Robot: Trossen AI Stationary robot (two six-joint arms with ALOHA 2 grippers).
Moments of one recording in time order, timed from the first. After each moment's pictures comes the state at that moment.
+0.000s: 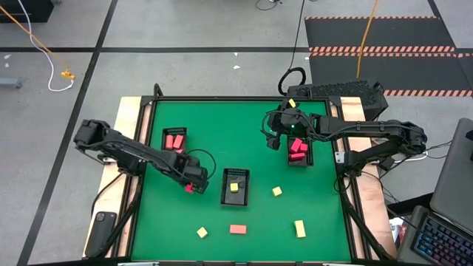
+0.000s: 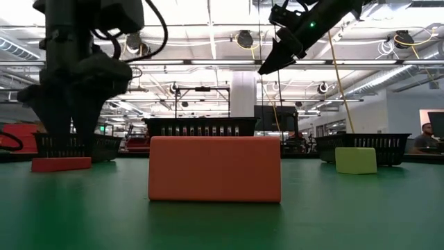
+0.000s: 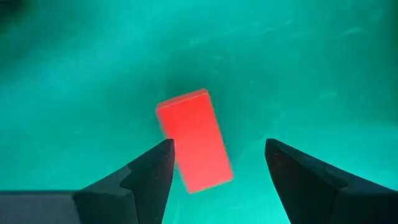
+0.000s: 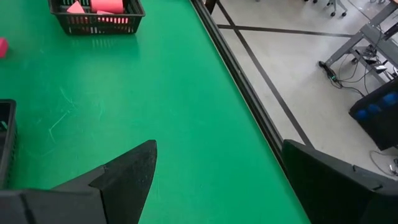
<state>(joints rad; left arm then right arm) -0.24 1.51 0.85 -0.75 0.02 -1.32 -0.21 1.26 0.92 -0.26 0.31 -0.14</state>
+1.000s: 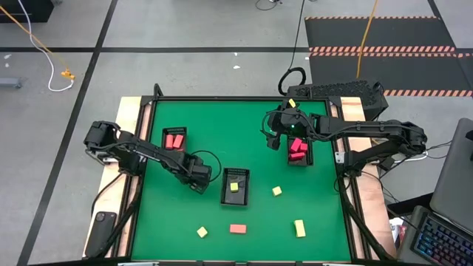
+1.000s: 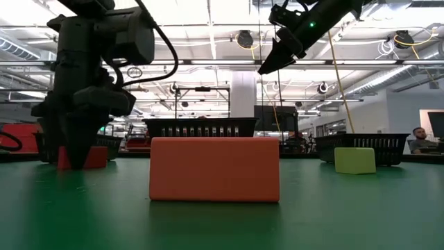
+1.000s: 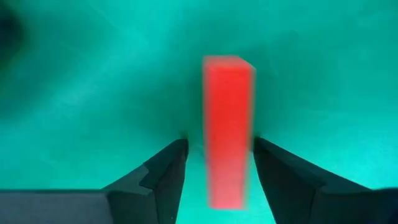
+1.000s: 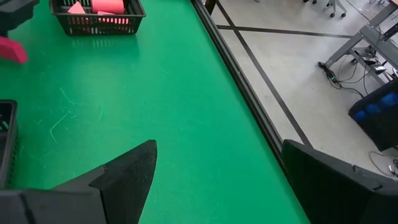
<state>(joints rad) -0.16 1.61 0.84 -0.79 0.03 -1.12 -0.21 1.26 0.92 -0.25 0.31 -0.15</state>
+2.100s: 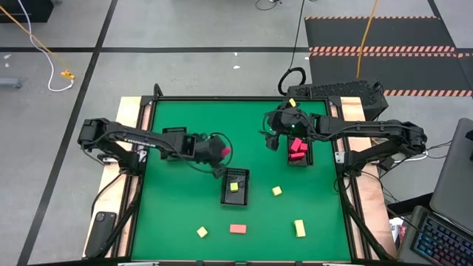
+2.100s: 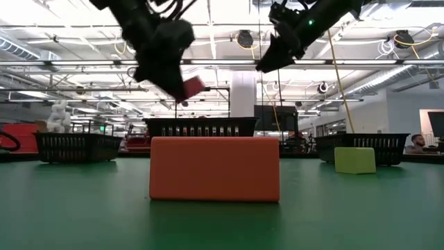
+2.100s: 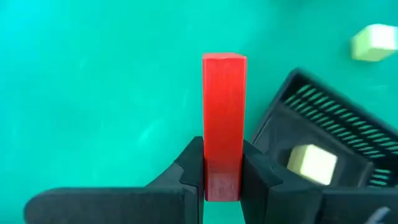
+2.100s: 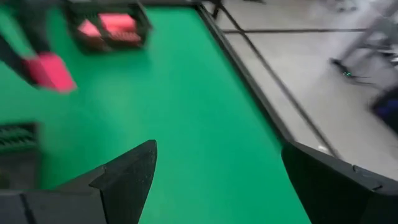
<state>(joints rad) -0.03 1.52 1.07 -0.52 -0.22 -0.50 -0.20 1.26 0.92 -0.23 0.26 -0.07</state>
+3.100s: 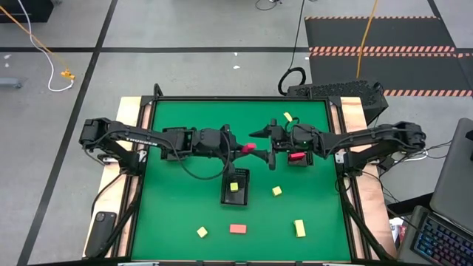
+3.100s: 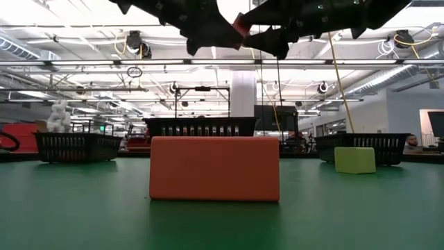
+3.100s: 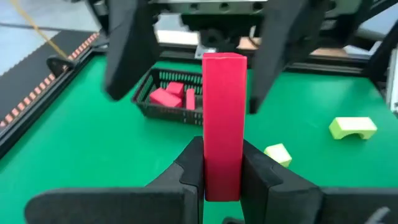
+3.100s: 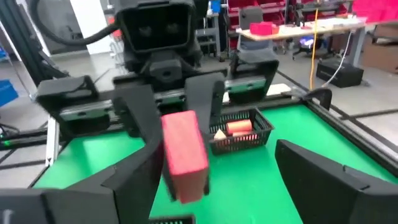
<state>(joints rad) -0.01 1.53 1.07 0.07 -0.08 -0.06 -0.07 1.28 0.67 0.51 0.00 0.14</state>
